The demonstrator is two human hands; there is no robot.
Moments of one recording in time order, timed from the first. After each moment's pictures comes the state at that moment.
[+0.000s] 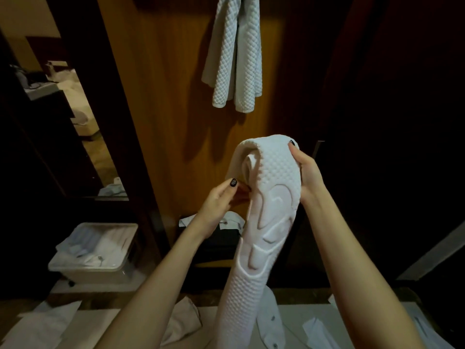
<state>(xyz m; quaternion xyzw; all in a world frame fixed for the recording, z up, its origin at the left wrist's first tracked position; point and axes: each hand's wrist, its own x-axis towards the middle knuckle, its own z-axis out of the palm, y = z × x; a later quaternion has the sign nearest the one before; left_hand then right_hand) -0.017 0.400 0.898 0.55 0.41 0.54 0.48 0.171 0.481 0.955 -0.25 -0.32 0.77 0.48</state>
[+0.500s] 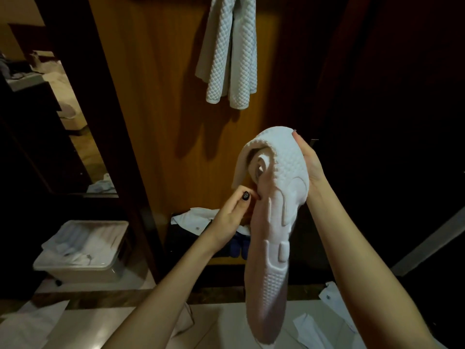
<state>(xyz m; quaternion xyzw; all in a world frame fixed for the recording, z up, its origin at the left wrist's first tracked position) 0.016 0.392 0.880 0.60 0.40 0.52 0.47 0.179 0.493 0.966 -0.23 -0.34 0.78 0.47</state>
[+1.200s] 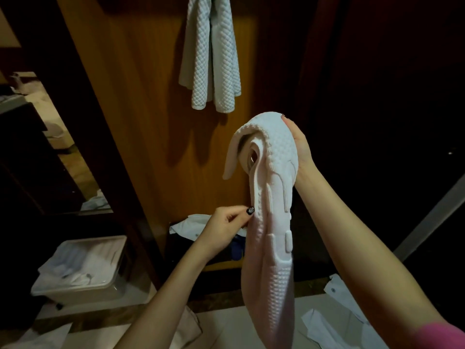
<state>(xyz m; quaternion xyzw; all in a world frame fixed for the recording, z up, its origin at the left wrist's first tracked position) 0.013 0.377 0.890 0.66 0.41 0.46 0.43 0.174 0.495 0.985 -0.17 -0.34 0.77 0.51</state>
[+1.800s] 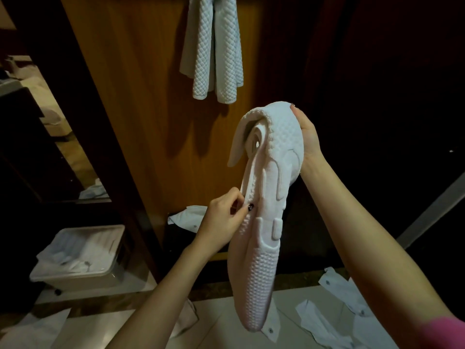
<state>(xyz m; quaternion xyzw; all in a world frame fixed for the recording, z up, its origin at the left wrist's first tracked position) 0.013 0.377 0.884 0.71 0.49 0.47 0.19 0.181 0.501 0.990 -0.21 -0.35 0.74 0.53</state>
